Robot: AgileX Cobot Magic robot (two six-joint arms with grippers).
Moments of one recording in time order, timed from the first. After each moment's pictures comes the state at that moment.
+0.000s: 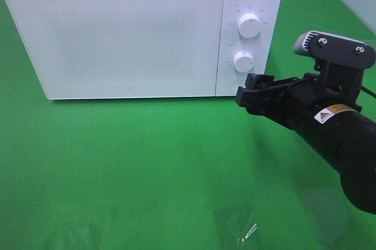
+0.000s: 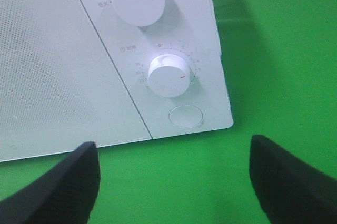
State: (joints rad) left arm 0.04 0.00 -0.50 -0.04 1.04 0.08; right arm 0.77 1.62 -0.39 0.77 -0.99 -0.10
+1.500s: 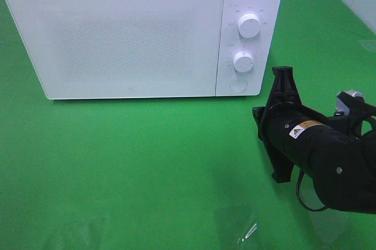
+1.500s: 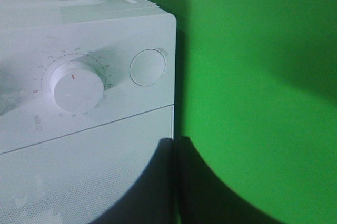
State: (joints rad) left arm 0.04 0.00 -0.50 -0.04 1.04 0.08; right arm 0.74 1.79 -0.44 0.72 -0.91 1.32
